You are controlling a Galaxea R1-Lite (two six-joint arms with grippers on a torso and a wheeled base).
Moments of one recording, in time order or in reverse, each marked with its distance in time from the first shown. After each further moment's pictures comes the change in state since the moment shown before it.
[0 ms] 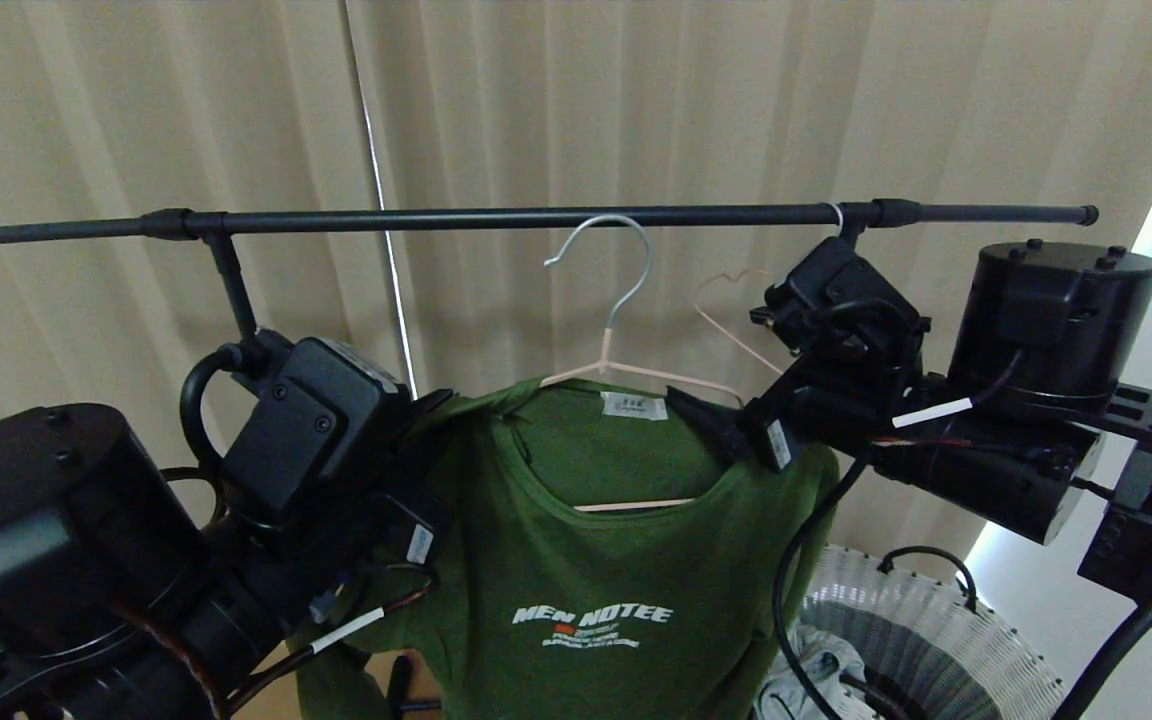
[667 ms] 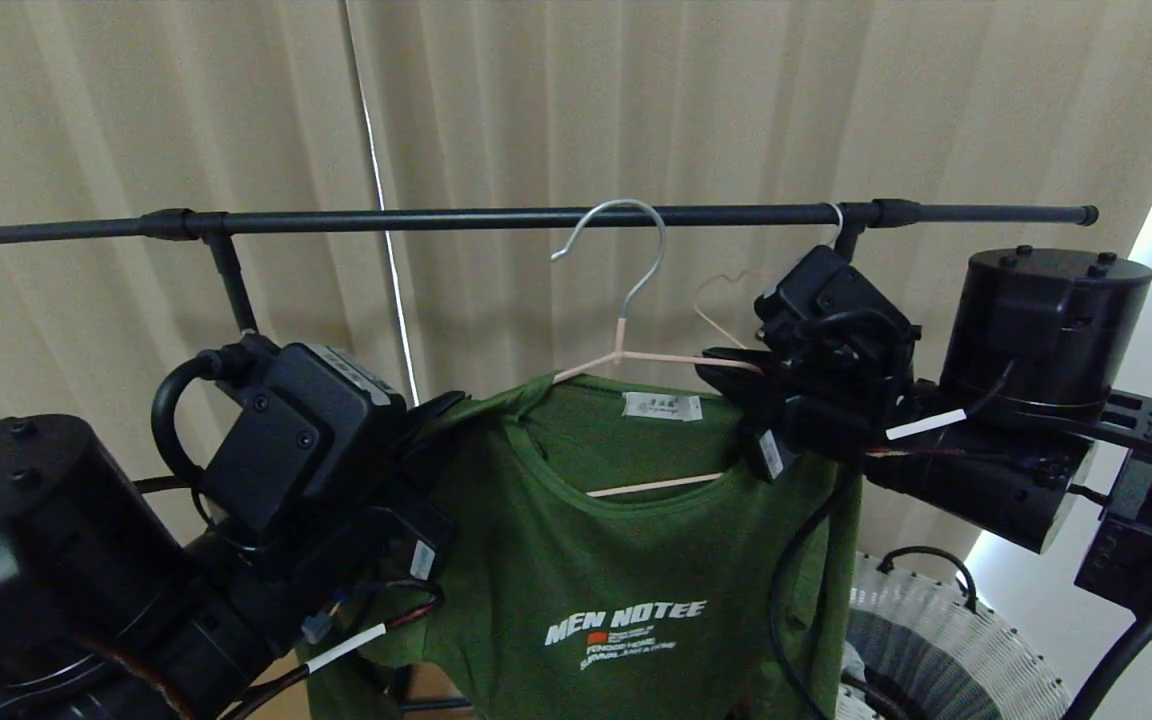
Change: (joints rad) left arm -0.023 -0.022 0.013 -0.015 -0.009 0.000; right arm 0.001 -0.001 0.008 0.000 0.005 0.002
